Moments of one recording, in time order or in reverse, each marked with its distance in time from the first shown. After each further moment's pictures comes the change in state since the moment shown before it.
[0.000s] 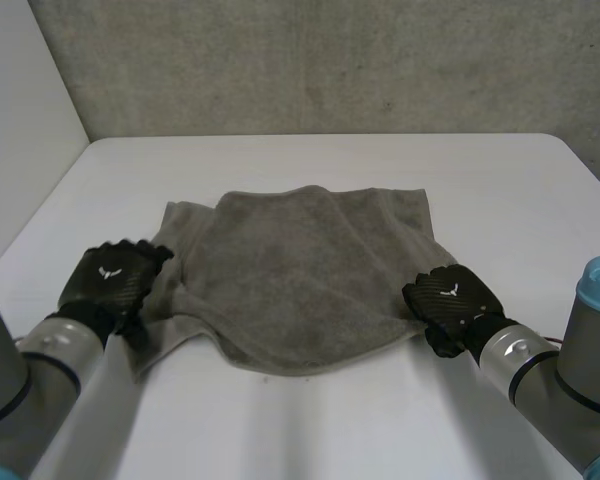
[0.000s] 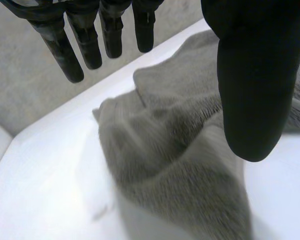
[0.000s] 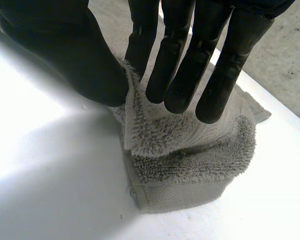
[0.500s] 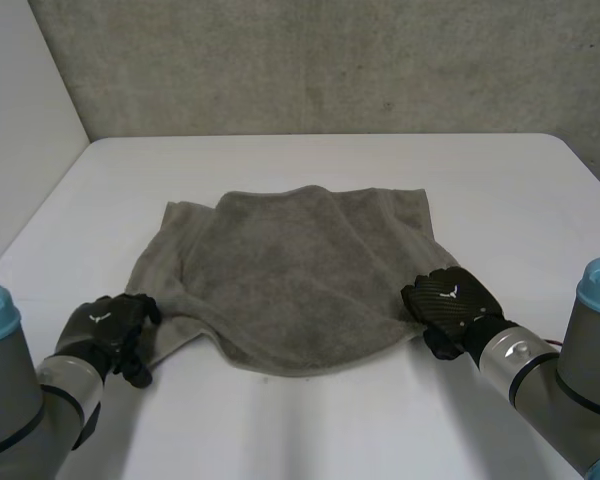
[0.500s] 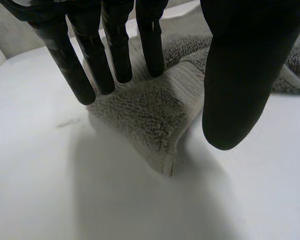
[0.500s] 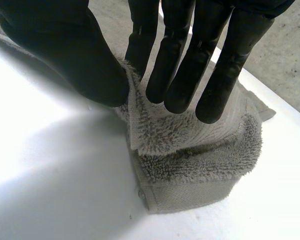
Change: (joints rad) left arm -0.010 -0.072 -0.053 -0.042 -0.111 -0.233; right arm -0.001 0.000 0.005 0.002 -0.008 0.017; left_hand 0.273 0.265 0.268 0.269 0.266; right_hand 0.000 0.000 0.000 0.000 0.001
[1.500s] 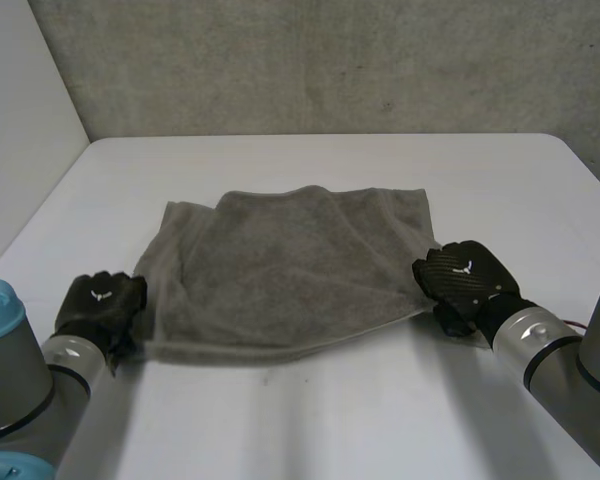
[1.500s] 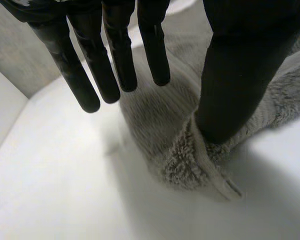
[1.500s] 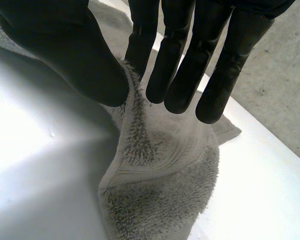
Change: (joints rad) left arm 0.042 -0.087 0.023 0.177 0.013 0.267; right arm -0.016 -0.093 -0.011 0.017 0.006 0.000; left_hand 0.141 0.140 0.141 0.144 0.144; right_hand 0.000 0.000 0.000 0.000 0.000
